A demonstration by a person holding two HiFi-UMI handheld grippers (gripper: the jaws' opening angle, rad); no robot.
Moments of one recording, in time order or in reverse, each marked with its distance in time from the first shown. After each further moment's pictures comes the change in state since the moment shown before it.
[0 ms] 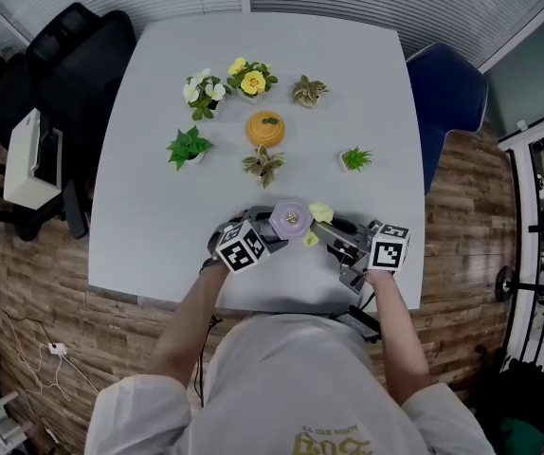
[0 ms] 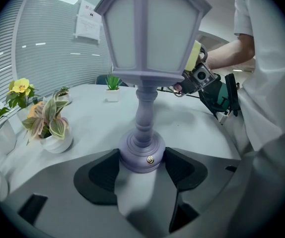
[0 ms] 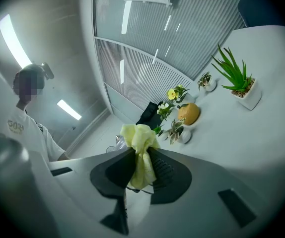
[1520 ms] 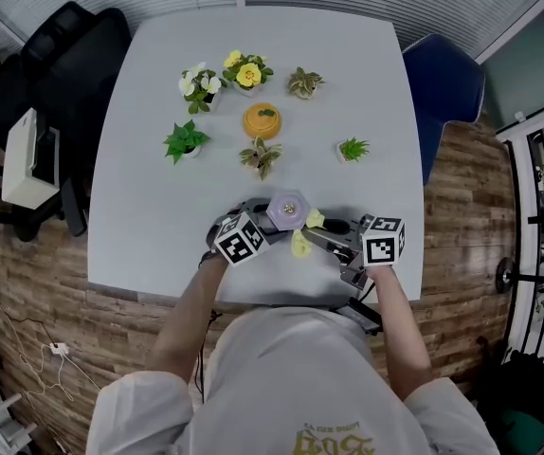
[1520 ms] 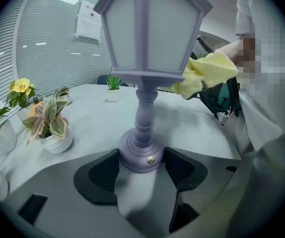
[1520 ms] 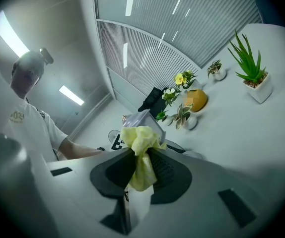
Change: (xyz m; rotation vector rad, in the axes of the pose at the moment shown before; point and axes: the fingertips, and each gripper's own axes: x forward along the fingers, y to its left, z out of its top) left arm 0.001 0.000 0.001 -0.003 -0.001 0.004; right arm 0.006 0.012 -0.034 -0.063 0.190 0.009
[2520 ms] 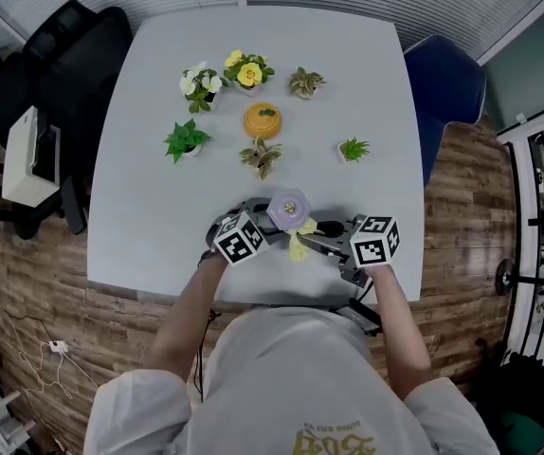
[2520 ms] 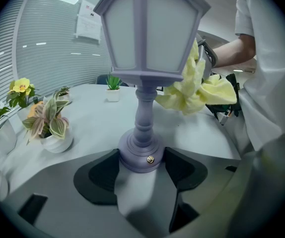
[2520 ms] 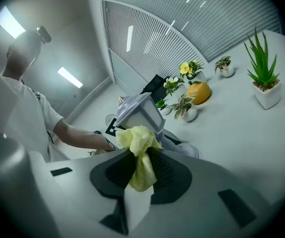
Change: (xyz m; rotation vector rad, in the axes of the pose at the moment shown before) left arm -0.001 0.001 0.000 -0.003 0.002 -0.001; right arm 0.012 -0.008 -0.021 -0.101 0.167 -0.050
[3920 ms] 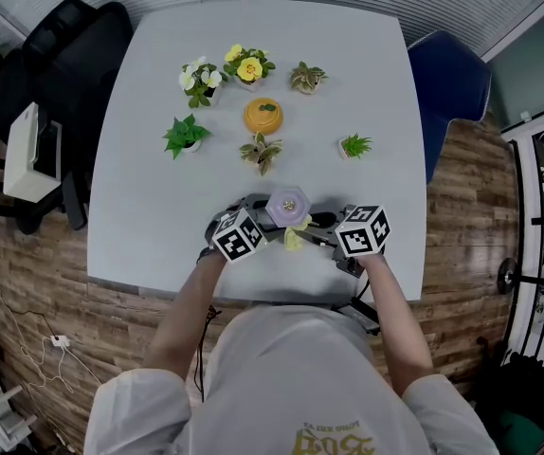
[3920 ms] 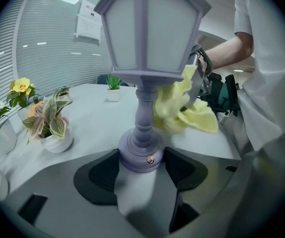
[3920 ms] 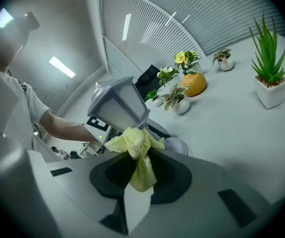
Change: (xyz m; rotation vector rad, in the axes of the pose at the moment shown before) left arm 0.000 0.000 0.000 -0.002 0.001 0.003; right arm 0.020 -0.029 -0.012 -0.014 0.112 -0.076
